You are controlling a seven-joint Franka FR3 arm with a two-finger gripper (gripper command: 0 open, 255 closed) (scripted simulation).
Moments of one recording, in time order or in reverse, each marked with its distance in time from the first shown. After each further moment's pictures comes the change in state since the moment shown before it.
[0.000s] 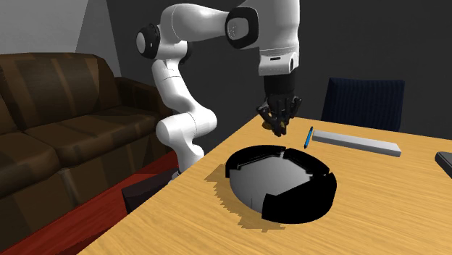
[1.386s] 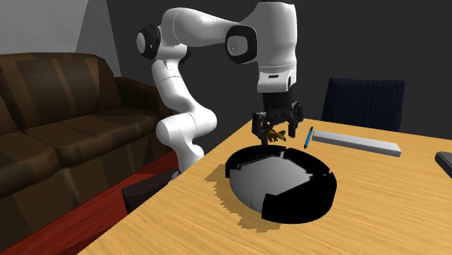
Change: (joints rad) arm 0.002 -0.006 0.007 -0.096 0.009 0.088 -0.011
